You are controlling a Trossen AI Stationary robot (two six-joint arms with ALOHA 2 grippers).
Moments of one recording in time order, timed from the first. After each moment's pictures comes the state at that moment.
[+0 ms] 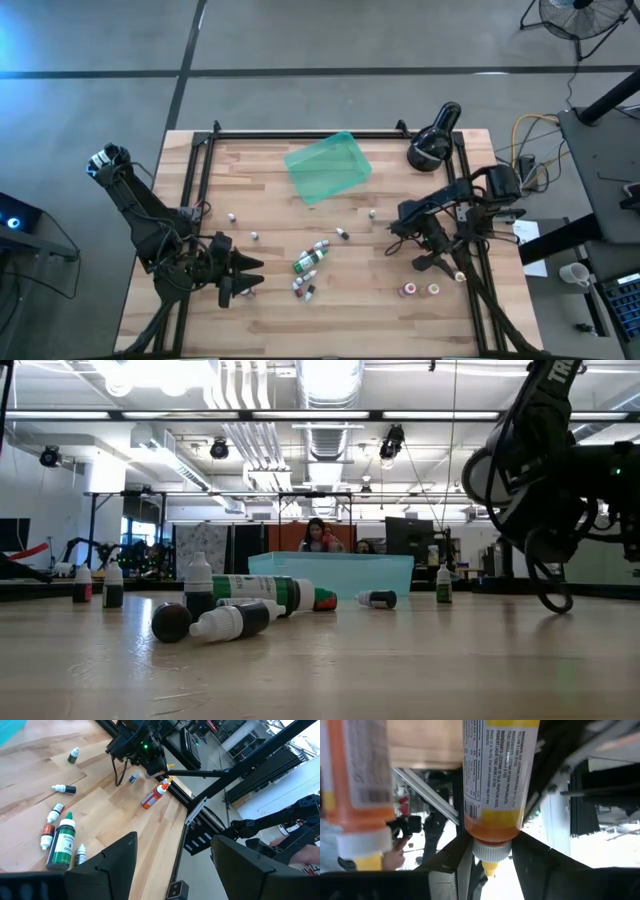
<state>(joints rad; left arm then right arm) -0.89 1.08 0.93 -0.29 -0.85 -1.18 0.02 1.79 0.69 -1.42 -0.99 0.64</state>
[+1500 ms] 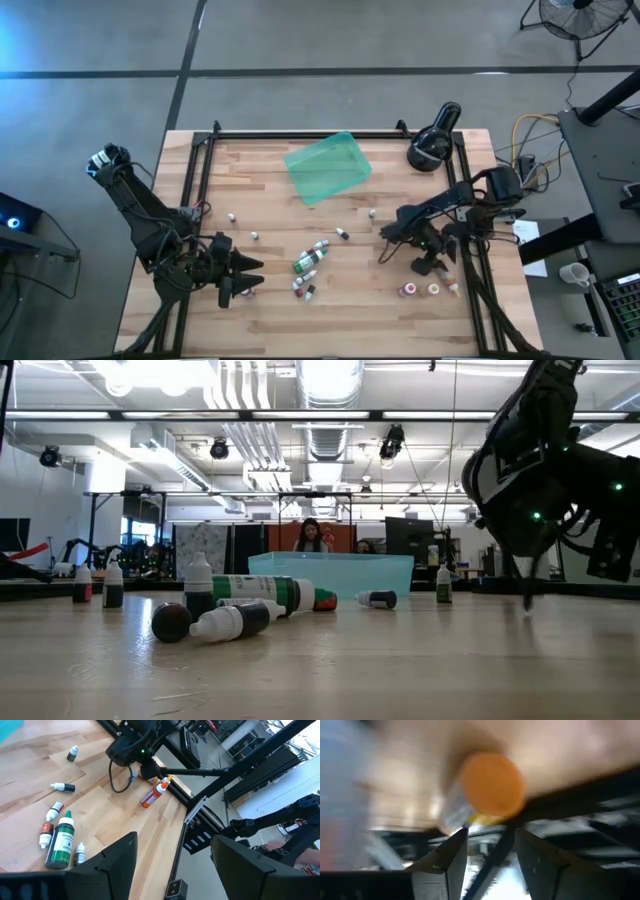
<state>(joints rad) -0.89 1.08 0.93 -0.29 -0.85 -1.19 0.09 1.78 0.73 -1.22 -0.66 0.71</state>
